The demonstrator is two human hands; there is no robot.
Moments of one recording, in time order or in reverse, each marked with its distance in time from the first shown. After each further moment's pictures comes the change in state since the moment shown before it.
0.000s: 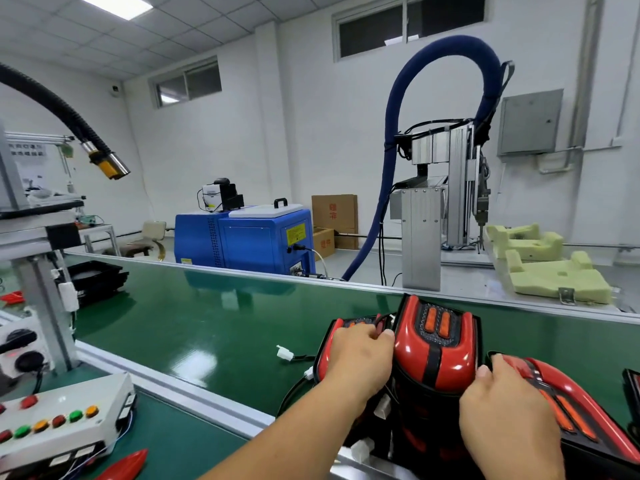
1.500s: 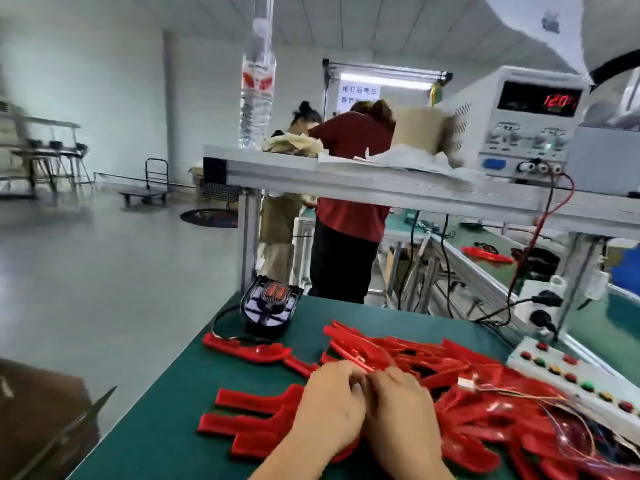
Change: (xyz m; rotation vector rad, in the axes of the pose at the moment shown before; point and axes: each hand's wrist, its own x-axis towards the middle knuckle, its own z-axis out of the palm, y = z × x) left_hand -0.390 -0.273 -0.379 0.412 1.022 -0.464; right_hand -0.526 -0.286 0.135 0.396 -0.741 -1.663
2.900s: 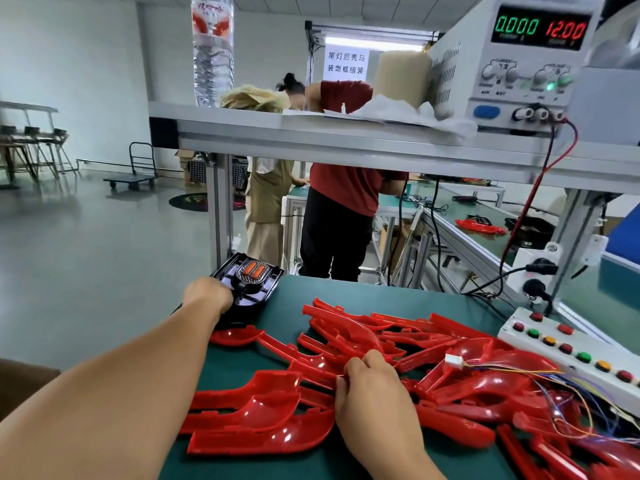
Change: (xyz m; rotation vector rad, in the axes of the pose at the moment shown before) left_hand 0.139 -0.124 -0.085 0.302 0.259 -0.702; right_hand 0.000 0.016 0.031 0.043 -0.096 0.051
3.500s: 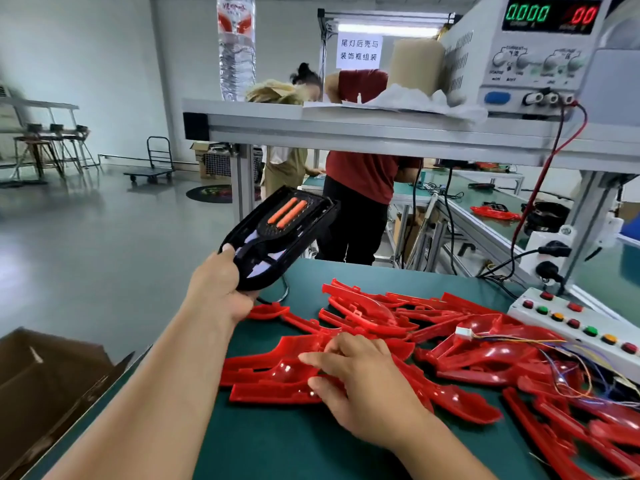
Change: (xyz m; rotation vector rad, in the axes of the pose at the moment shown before) left_hand -0.088 0.001 -0.057 -1.588 -0.279 -0.217; right_hand -0.021 -0.014 -0.013 0.108 -0.112 -0.475
